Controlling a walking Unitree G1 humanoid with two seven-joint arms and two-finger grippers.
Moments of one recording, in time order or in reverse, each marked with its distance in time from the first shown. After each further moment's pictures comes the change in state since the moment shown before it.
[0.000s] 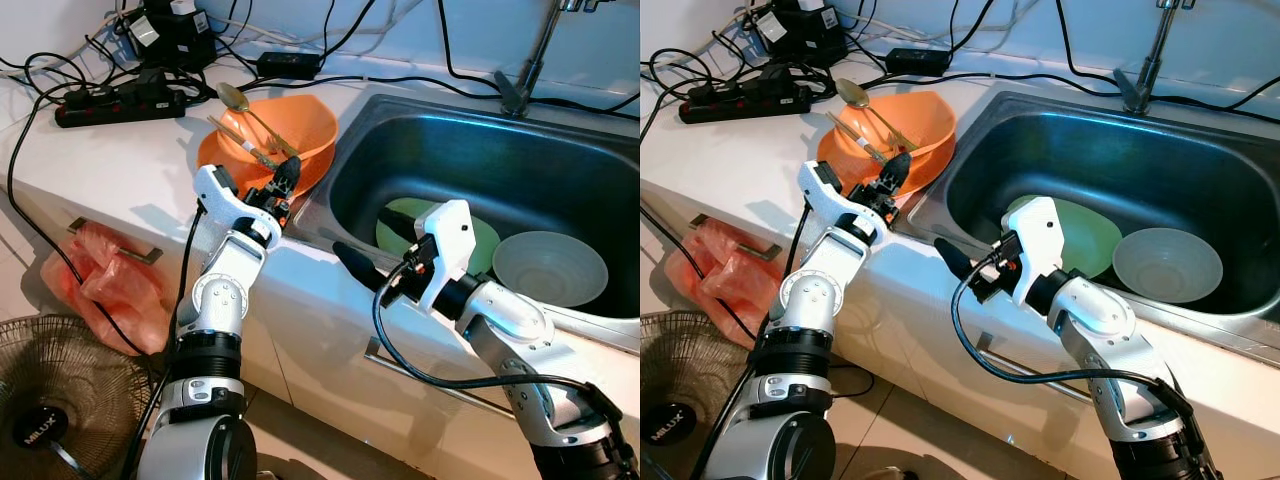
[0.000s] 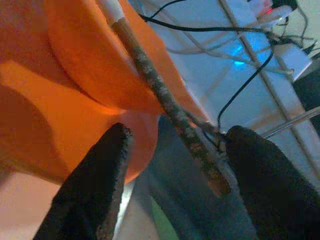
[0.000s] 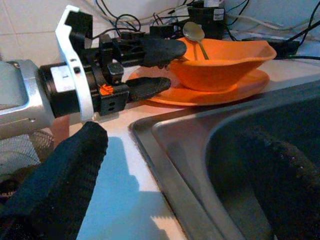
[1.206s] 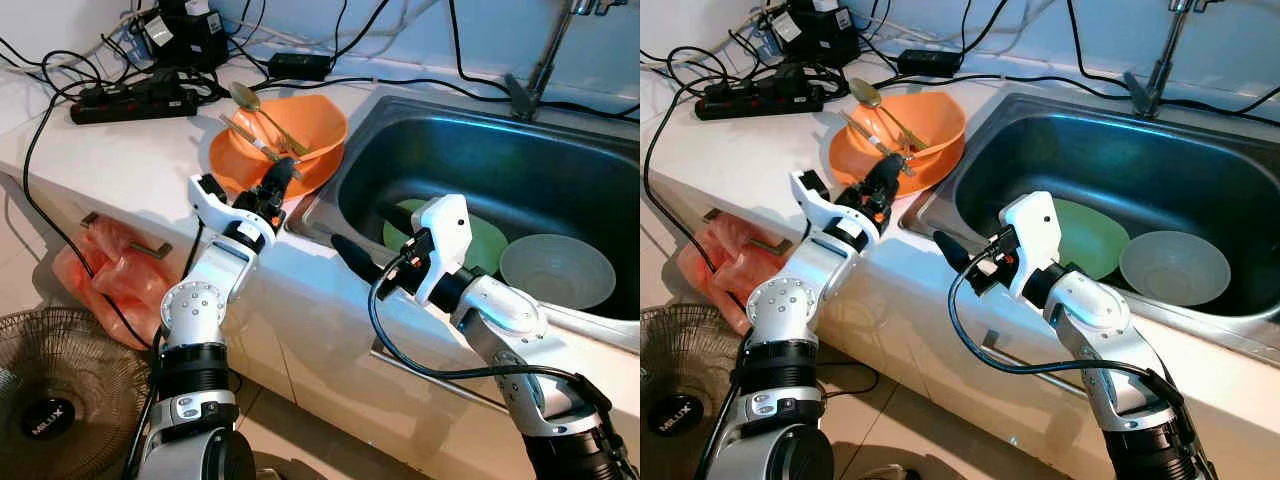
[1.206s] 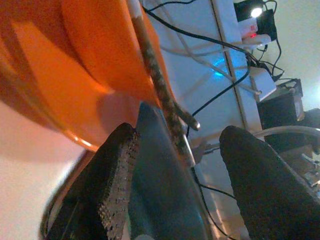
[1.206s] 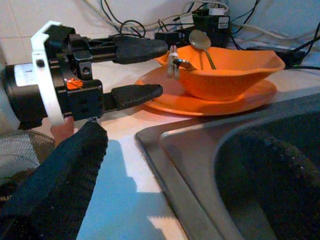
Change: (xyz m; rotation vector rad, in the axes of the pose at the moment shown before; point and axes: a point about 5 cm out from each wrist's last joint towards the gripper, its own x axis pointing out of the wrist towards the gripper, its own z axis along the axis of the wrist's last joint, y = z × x) left arm -0.015 -0.002 0.001 -0.276 0.066 -0.024; right arm 0.007 -0.004 -0.001 -0.012 -0.014 -0.011
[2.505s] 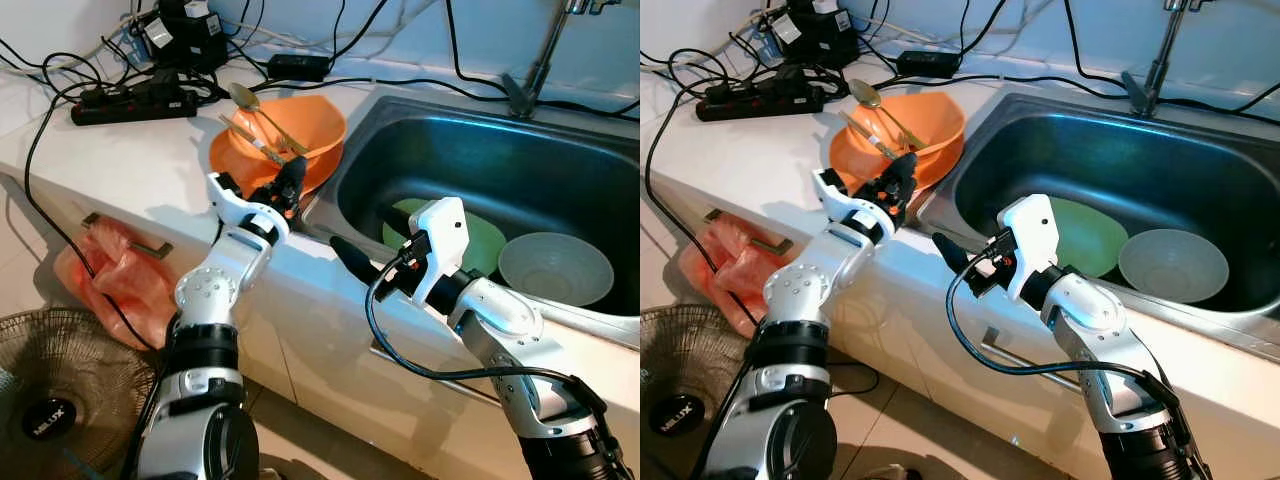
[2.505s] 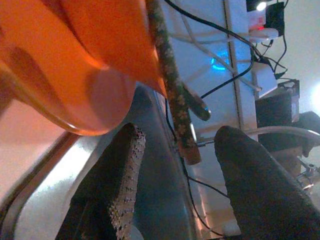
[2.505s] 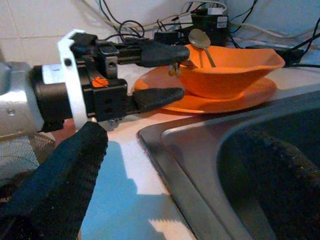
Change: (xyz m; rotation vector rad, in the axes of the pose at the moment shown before) left arm 0.021 0.000 -0.007 -0.099 0.046 0.014; right arm 0.001 0.002 -0.002 0.004 -0.002 -0.006
